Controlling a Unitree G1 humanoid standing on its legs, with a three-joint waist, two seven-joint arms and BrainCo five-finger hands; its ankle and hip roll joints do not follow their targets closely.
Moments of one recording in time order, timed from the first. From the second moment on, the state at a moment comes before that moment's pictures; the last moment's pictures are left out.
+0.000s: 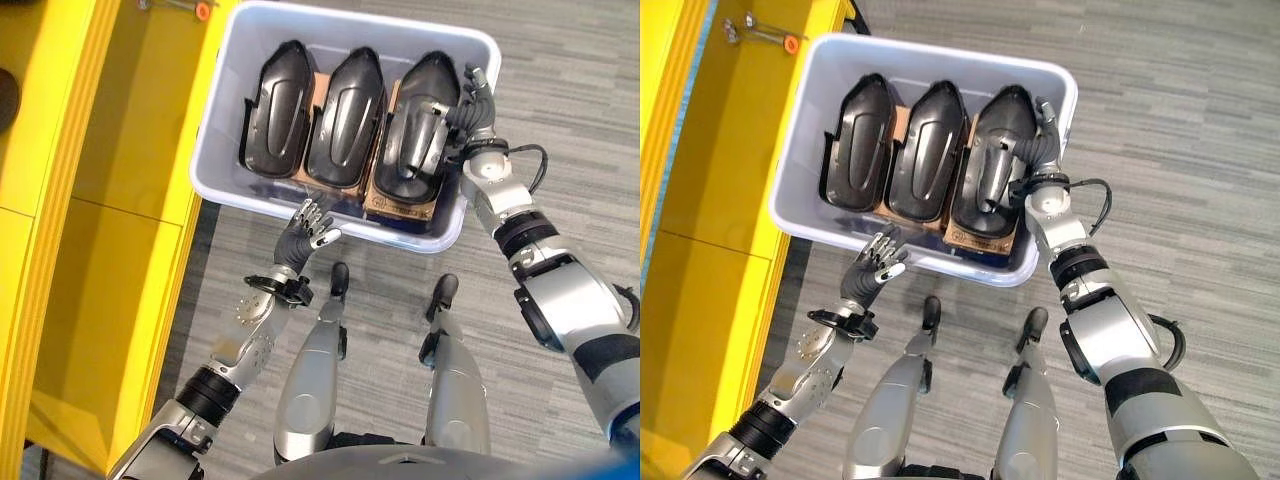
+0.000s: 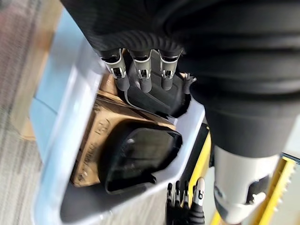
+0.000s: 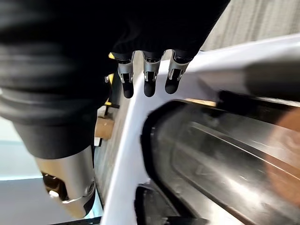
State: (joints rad) left arm -0.21 0.40 -0.44 0.10 -0.77 -0.22 0.08; right arm -1.14 -0.37 0.39 1.03 0.41 -0.15 -0.37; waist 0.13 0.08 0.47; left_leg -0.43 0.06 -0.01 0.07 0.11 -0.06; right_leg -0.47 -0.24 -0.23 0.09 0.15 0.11
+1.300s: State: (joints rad) left arm -0.26 0.40 -0.49 0.10 -0.77 -0.26 0.16; right arm -1.16 -0.47 0.65 1.03 0.07 -0.09 -0.39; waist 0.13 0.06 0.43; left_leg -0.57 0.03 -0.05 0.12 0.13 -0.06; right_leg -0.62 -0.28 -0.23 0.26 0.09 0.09
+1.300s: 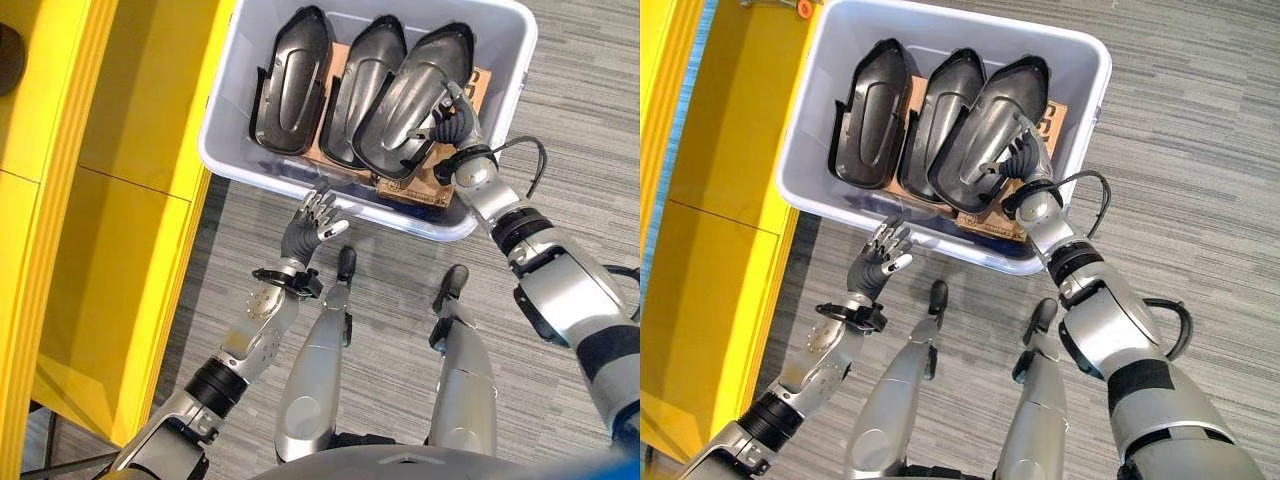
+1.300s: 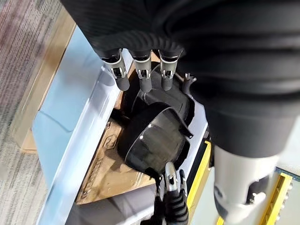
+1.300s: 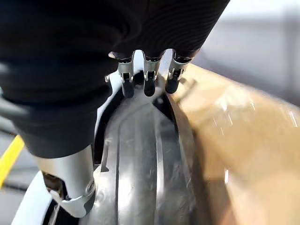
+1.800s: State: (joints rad) left arm -0.25 0.41 -0.47 0.10 -0.77 -0.28 0.15; right arm -1.12 -0.67 0.62 0.67 -0.17 -0.07 -0.41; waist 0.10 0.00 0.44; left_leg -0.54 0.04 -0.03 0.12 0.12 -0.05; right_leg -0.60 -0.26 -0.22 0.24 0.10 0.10
